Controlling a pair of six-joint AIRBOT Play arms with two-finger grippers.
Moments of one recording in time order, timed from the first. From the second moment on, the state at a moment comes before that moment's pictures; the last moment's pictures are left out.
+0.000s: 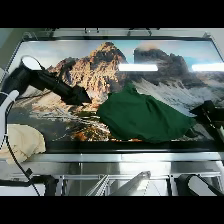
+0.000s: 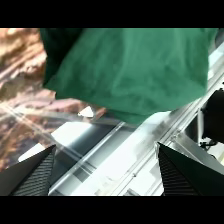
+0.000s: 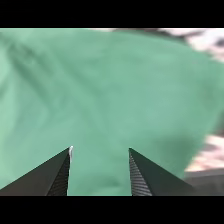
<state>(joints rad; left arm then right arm) -0.08 -1.58 1.33 0.81 -1.50 -1.21 -0.65 -1.09 0.79 -0.89 1.25 1.31</state>
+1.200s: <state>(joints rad) -0.12 -1.65 1.49 0.46 -1.40 -1.05 -0.60 -1.44 0.93 -0.33 1.53 1.01</state>
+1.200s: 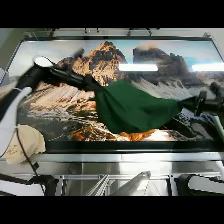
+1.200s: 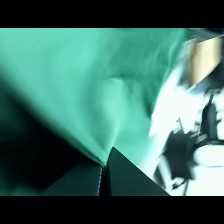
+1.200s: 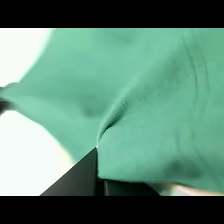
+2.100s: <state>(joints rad) 0.19 -0.94 1.44 0.52 -1.45 -1.02 -0.46 -0.89 1.11 0.02 1.35 0.91</state>
